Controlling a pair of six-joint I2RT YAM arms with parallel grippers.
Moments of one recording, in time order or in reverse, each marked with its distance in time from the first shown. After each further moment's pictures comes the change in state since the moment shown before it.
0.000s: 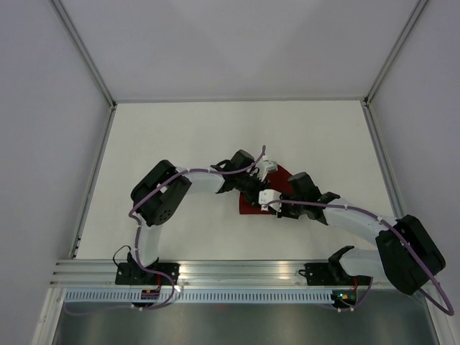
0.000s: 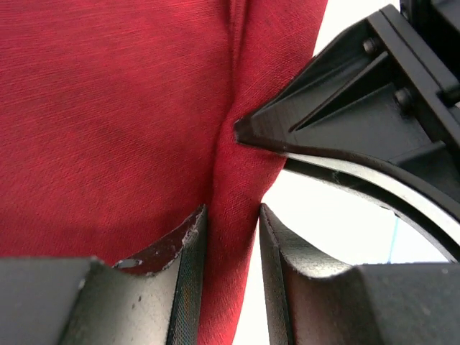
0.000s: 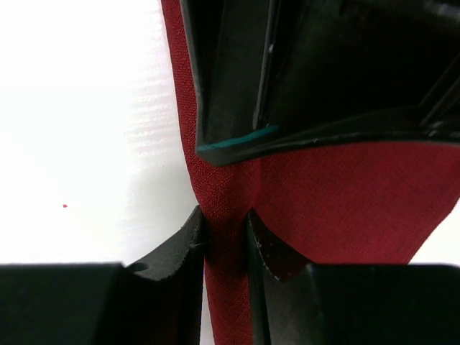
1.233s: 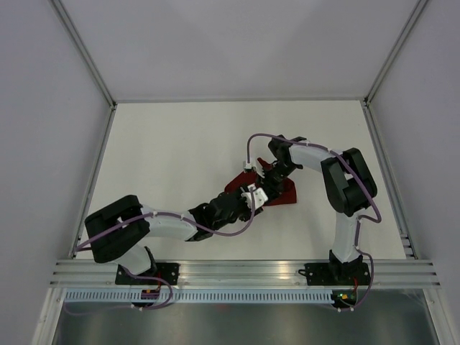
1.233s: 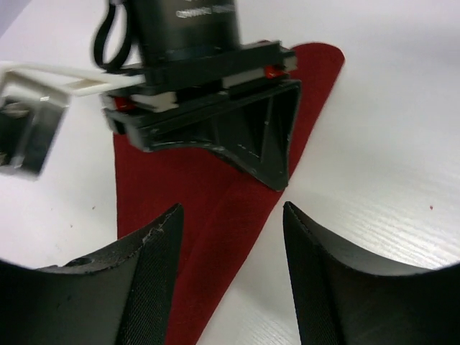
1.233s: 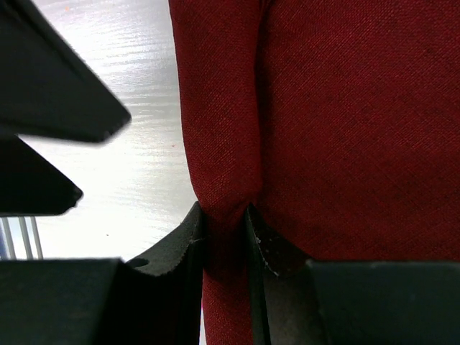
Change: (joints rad) left arm -0.303 -0.501 -0.620 0.652 -0.957 0.372; right arm -0.121 0.747 0.795 -0.681 -0.407 -0.087
